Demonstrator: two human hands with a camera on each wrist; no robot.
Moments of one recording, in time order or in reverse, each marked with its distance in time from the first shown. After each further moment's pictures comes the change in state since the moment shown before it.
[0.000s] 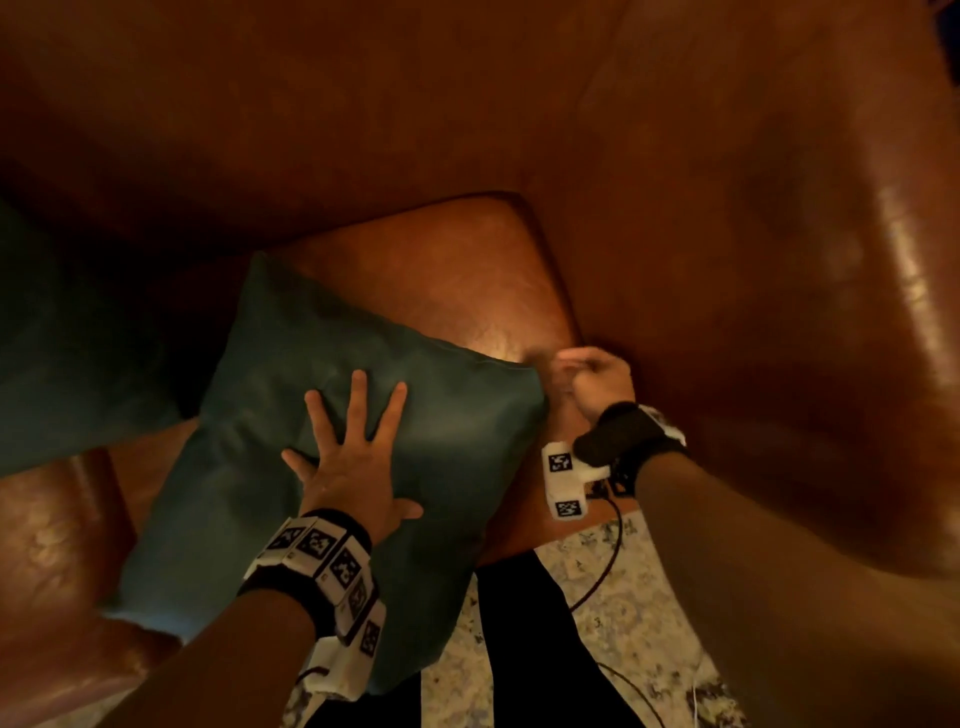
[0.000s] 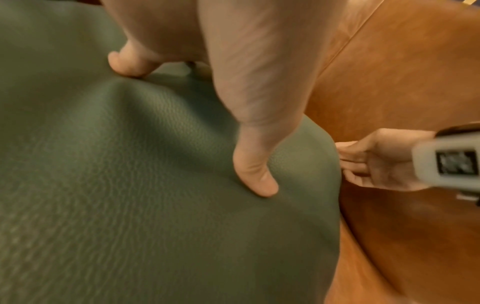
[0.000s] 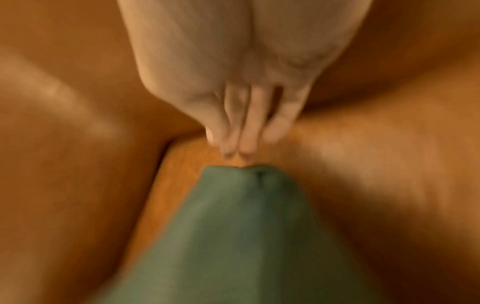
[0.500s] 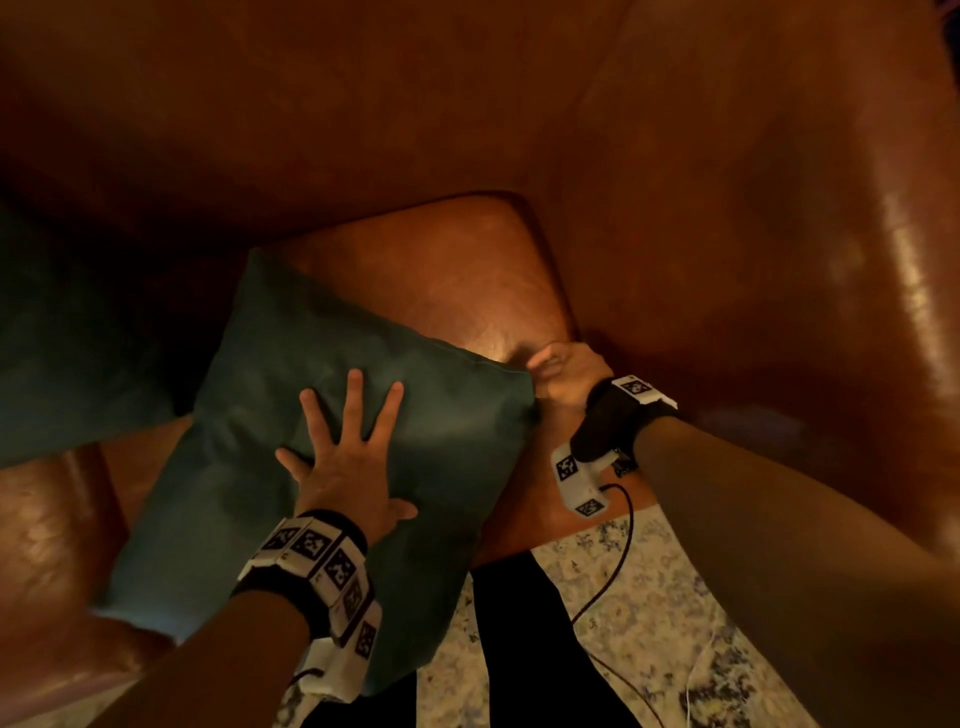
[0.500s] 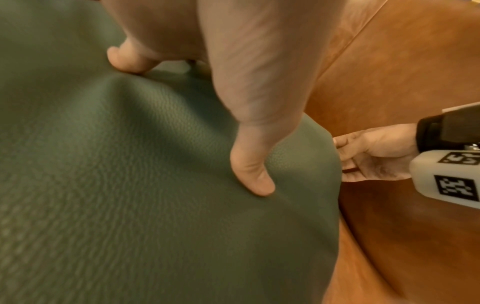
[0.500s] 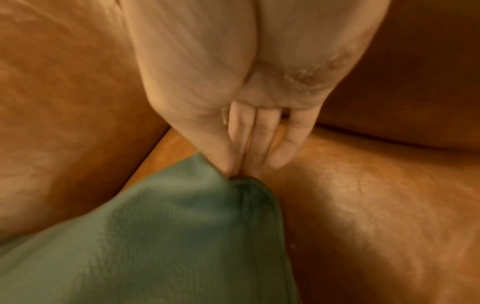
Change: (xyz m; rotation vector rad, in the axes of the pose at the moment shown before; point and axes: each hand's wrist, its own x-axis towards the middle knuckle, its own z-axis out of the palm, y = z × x) left_hand 0.001 0.003 -0.001 0.013 0.000 -0.014; right_hand 0.007 -0.040 -0.005 -0.514 -0.434 -0.045
